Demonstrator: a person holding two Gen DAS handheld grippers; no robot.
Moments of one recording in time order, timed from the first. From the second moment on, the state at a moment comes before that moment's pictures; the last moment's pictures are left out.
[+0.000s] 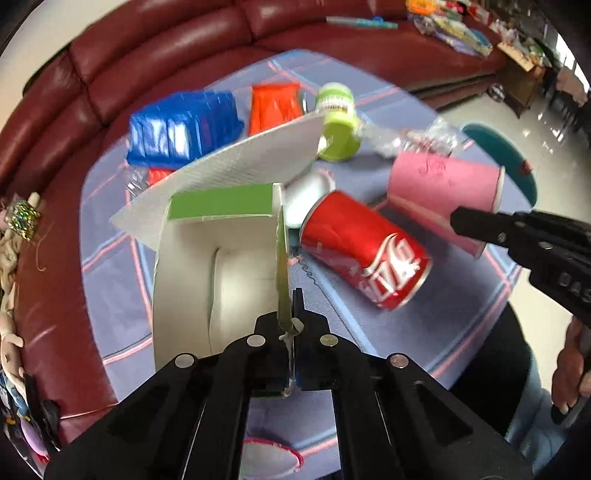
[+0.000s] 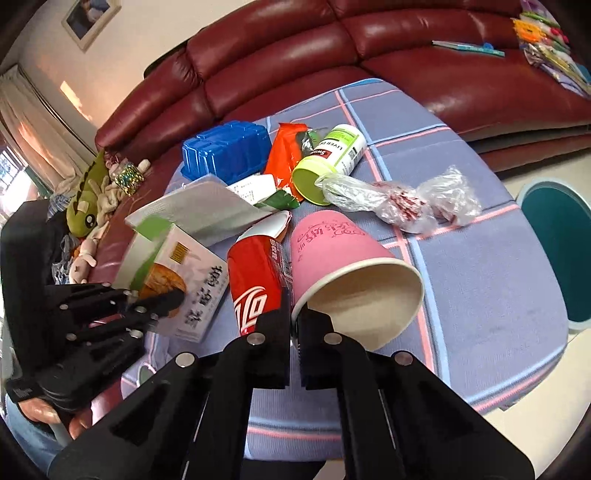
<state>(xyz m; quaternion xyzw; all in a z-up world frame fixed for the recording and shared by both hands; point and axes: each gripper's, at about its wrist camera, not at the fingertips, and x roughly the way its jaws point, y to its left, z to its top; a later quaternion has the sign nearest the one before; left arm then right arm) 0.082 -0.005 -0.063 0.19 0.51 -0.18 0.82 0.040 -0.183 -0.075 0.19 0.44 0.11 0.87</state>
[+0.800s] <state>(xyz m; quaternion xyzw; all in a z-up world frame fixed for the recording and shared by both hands) 0.045 -0.091 0.053 0.13 0.40 -0.28 0.86 -0.017 -0.314 -0.034 0.24 0.36 -0.01 0.90</state>
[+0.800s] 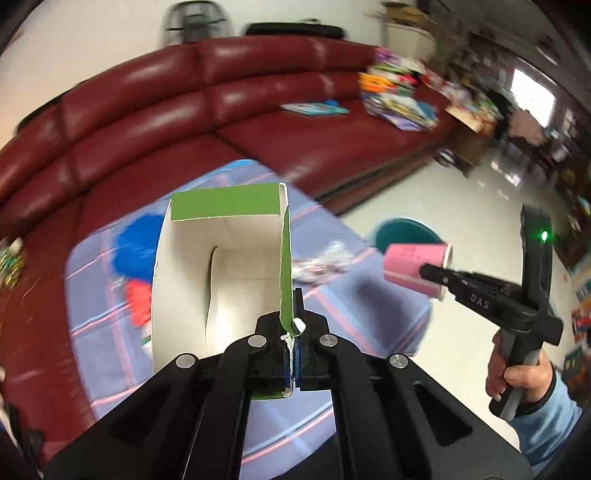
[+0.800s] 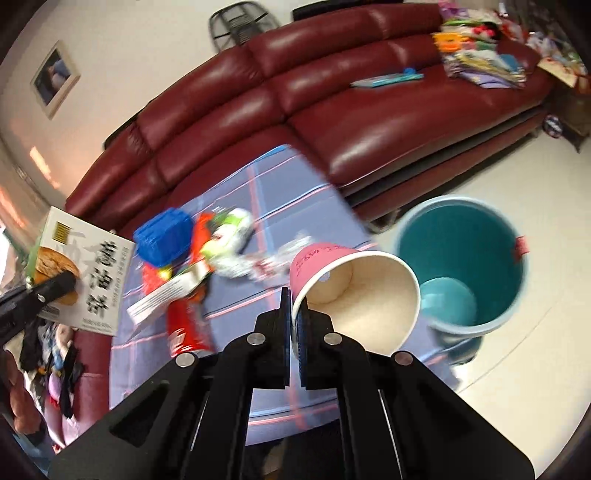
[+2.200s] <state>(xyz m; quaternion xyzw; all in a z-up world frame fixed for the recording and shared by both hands) 0.113 -0.409 -0.093 0.19 0.48 -0.43 0.74 -0.024 -0.491 -0.114 0.29 0.43 -0.16 0.84</state>
